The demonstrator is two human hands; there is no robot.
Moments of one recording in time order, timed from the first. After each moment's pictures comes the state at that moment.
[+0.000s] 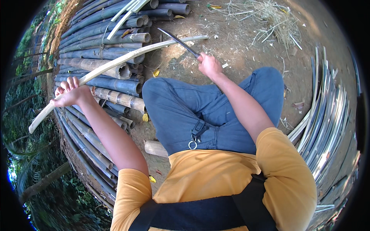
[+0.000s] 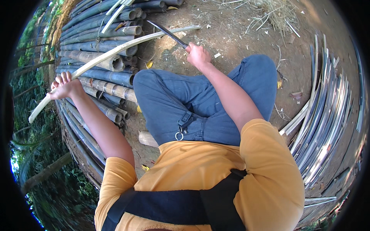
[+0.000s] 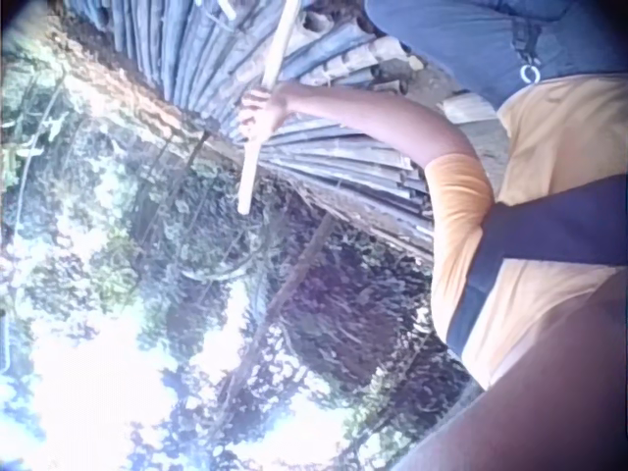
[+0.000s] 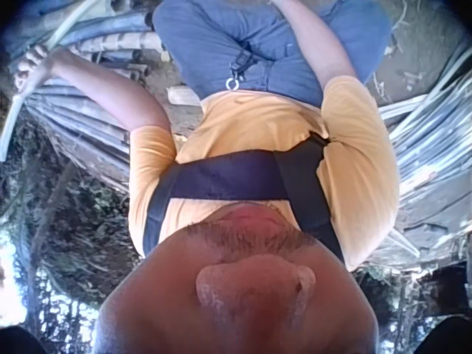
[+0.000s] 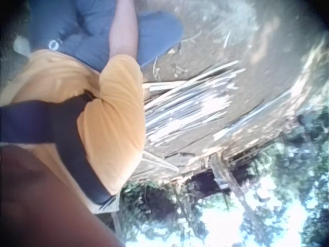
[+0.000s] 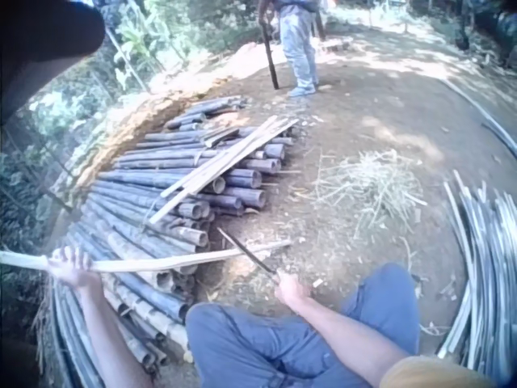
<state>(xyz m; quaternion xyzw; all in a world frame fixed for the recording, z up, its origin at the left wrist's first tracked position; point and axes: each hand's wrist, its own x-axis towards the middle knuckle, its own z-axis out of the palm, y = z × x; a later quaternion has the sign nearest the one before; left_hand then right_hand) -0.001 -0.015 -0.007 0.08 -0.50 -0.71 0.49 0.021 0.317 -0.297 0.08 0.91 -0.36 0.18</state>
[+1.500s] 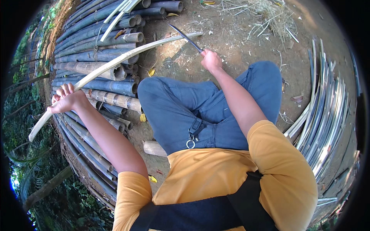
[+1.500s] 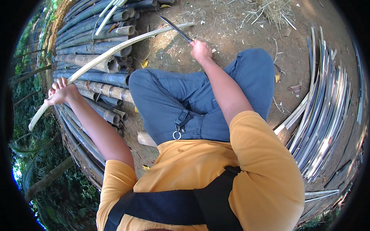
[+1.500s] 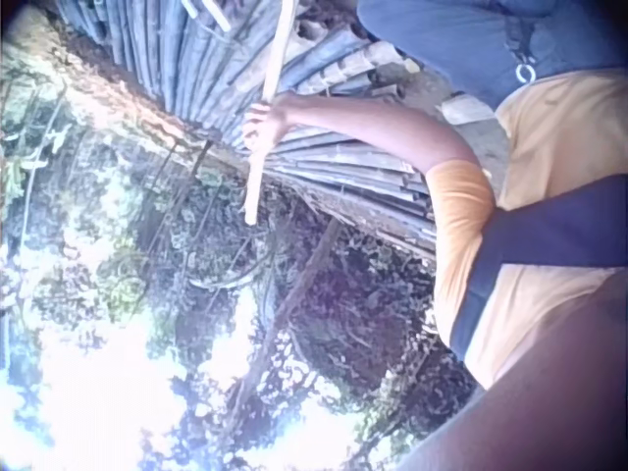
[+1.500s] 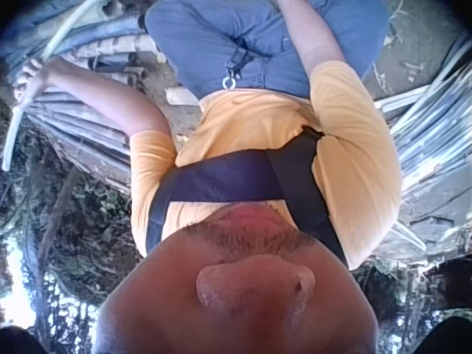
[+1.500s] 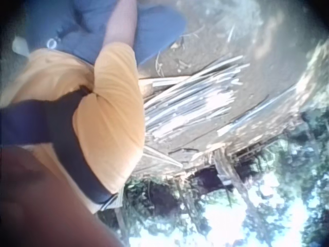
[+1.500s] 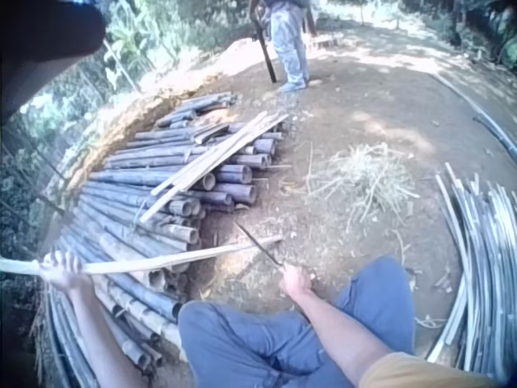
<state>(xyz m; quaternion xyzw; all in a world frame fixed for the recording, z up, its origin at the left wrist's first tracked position) 0.005 -0.017 -0.012 0.11 -0.51 -0.68 0.52 0.007 0.332 -0.353 0.16 0.90 -0.35 0.19</state>
